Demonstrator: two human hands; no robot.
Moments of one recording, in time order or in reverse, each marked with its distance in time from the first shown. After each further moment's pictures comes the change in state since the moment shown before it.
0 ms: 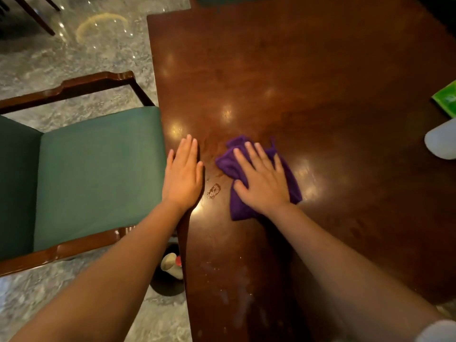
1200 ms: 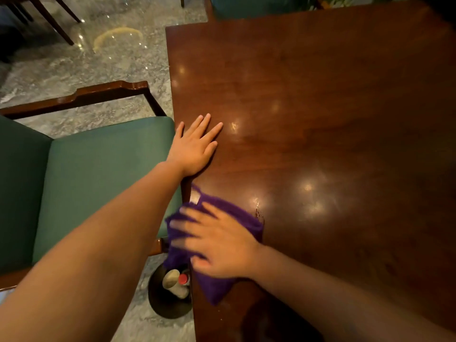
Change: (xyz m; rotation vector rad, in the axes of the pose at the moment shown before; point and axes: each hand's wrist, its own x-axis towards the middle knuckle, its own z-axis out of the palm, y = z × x) left_hand 0.106 -0.040 -0.015 0.282 -0.228 0.157; right_hand -0.013 -0.089 0.021 0.153 -0.142 -0.809
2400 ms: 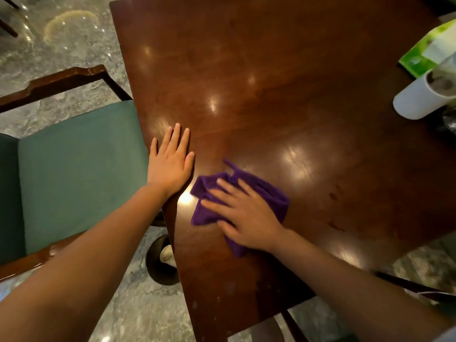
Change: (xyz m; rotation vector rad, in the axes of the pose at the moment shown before) left_hand -0.093 0.067 0.018 -0.021 0.004 -0.070; right_hand -0.117 -0.010 -0.005 -0.009 0.142 0.376
